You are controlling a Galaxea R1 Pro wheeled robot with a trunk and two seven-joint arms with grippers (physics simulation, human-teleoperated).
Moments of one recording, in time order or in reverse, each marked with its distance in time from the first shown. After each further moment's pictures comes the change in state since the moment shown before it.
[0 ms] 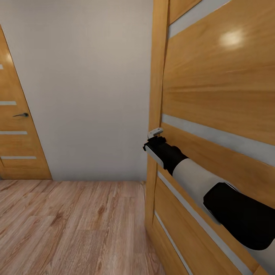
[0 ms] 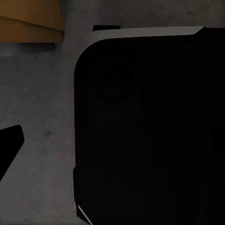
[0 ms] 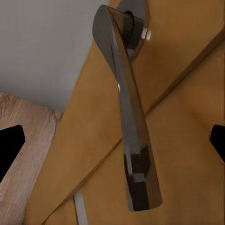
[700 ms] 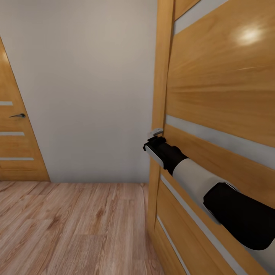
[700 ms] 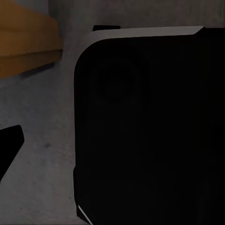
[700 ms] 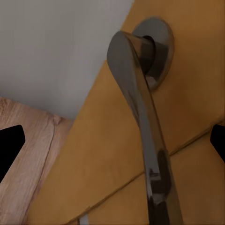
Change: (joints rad) left arm 0.000 0.000 0.000 0.000 0.000 0.000 0.000; right arm 0.000 0.000 0.000 0.000 -0.004 -0.001 0.001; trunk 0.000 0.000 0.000
